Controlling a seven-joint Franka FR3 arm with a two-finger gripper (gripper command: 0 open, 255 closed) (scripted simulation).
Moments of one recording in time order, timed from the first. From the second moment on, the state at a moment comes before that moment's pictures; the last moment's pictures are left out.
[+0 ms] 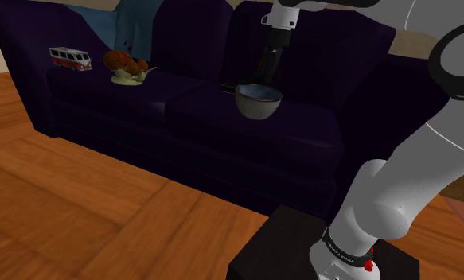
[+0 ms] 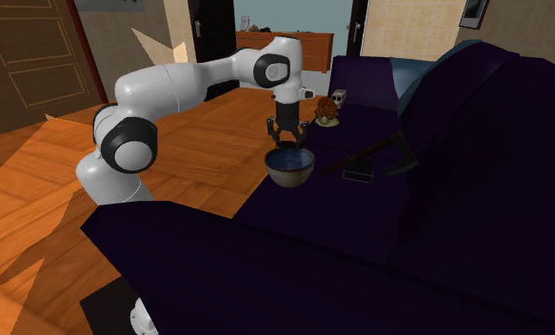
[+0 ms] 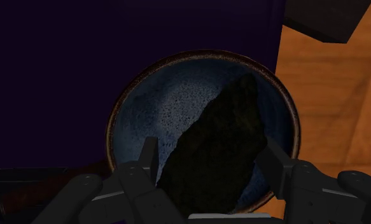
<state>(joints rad) 0.12 -0.26 -0.34 -1.75 -0.09 1.52 -0.58</state>
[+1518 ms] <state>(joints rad) 0.12 -0.29 -0.34 -1.87 -0.10 1.62 -0.57</state>
